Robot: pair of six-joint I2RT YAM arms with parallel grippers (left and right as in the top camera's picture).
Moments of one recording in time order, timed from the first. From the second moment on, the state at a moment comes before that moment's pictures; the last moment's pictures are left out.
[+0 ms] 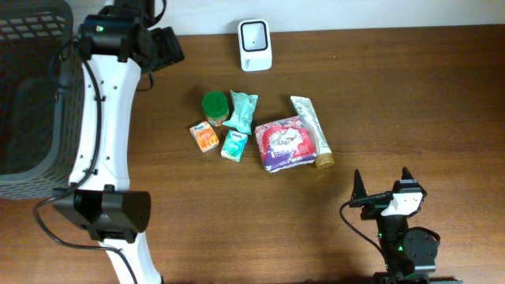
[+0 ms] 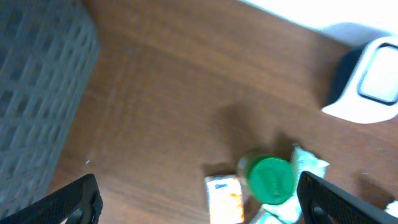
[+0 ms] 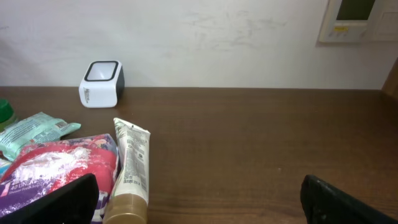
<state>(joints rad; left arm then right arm) -0.12 2.06 2.36 -1.37 -0.21 -0.47 -0.02 0.01 0.01 -0.07 -0.02 0.00</state>
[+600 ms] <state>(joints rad) -0.12 2.07 2.35 -1.40 -0.21 -0.47 -0.02 0.34 0.65 0.06 -0.31 0.07</state>
